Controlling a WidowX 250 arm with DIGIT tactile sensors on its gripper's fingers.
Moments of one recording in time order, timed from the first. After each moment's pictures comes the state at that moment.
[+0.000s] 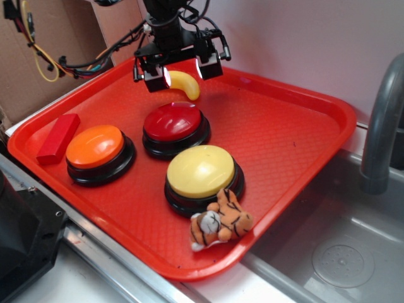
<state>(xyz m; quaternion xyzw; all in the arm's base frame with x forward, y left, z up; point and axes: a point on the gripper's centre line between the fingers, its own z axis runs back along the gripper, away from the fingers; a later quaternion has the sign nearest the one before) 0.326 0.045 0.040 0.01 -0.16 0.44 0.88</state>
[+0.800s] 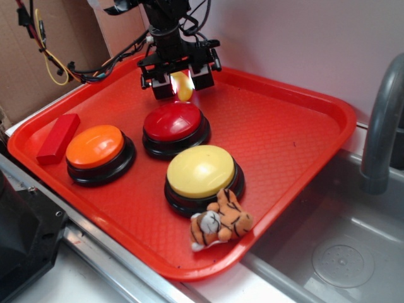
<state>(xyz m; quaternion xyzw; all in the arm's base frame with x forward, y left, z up) 0.327 0.059 0.023 0.01 -0.13 0.44 0.89</state>
